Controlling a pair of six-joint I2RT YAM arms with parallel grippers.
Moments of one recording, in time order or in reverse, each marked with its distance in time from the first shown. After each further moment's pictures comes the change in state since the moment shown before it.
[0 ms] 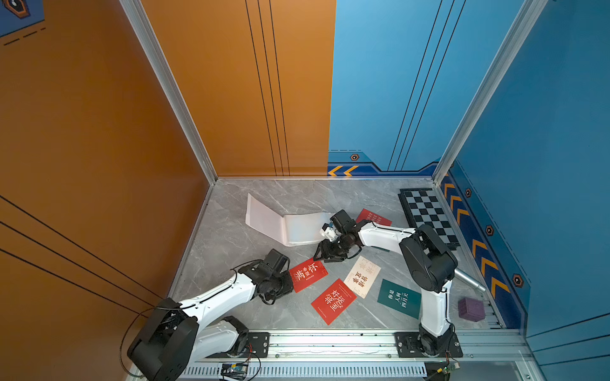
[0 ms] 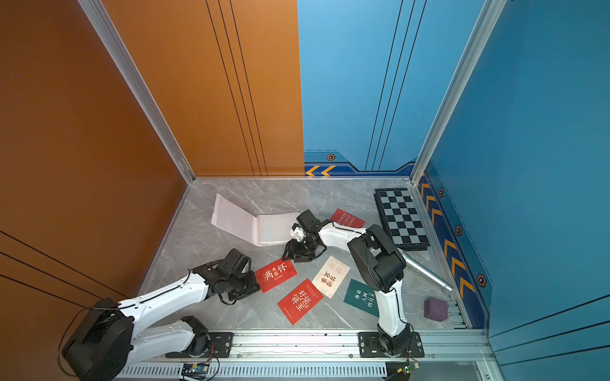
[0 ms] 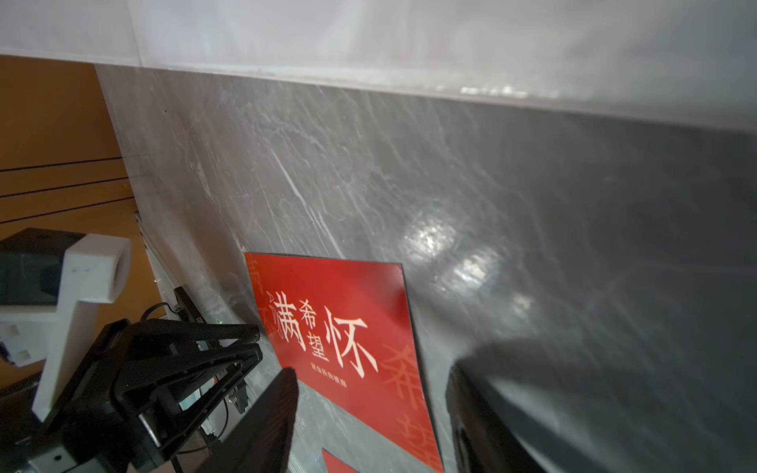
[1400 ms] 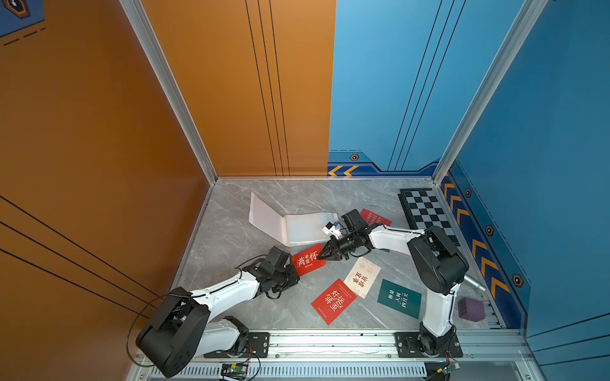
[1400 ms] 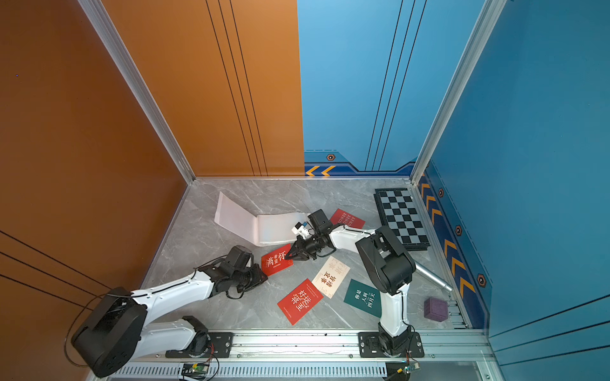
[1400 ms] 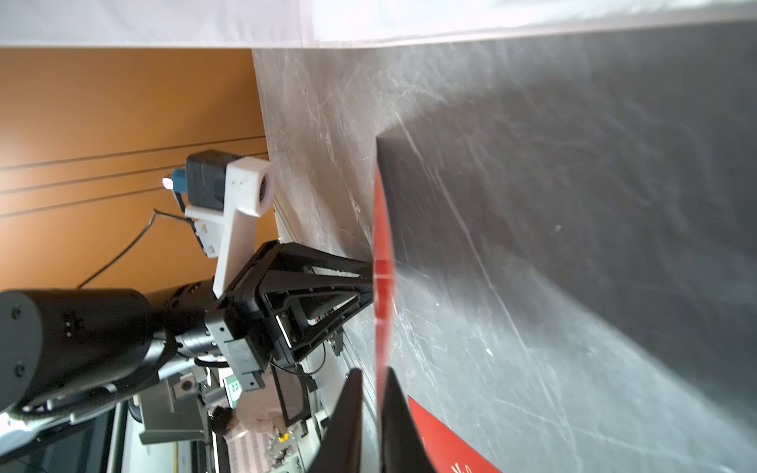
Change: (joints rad) left arm 0.015 0.069 -0.023 0.235 0.017 0.000; right arm -0.081 -0.068 -0.141 0.223 -0.325 0.111
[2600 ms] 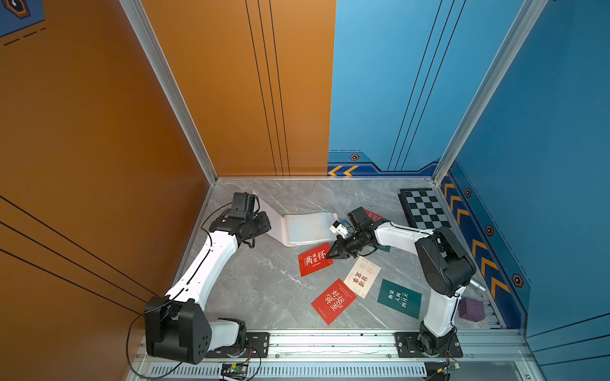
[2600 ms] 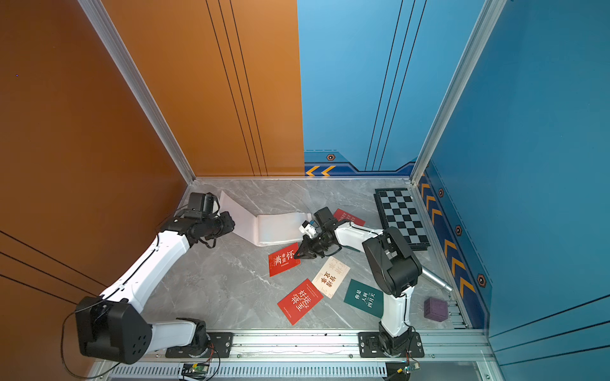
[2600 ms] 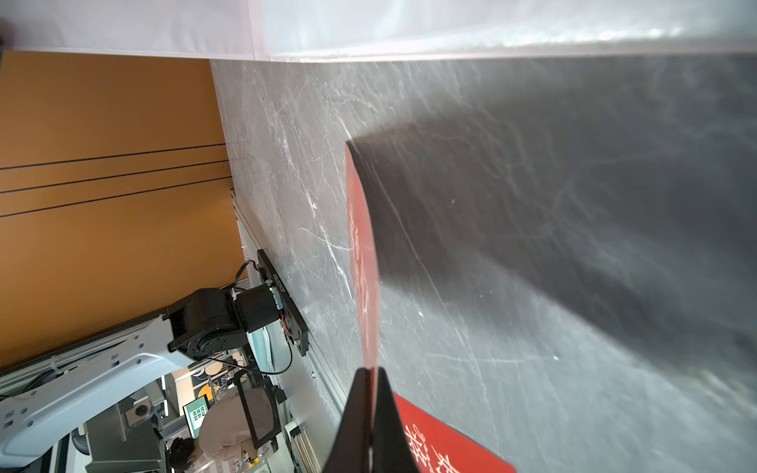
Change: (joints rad) left arm 0.444 0.075 0.635 -0.435 -0.133 0.454; right arm -0.055 -0.052 0.021 -0.192 0.080 -0.143
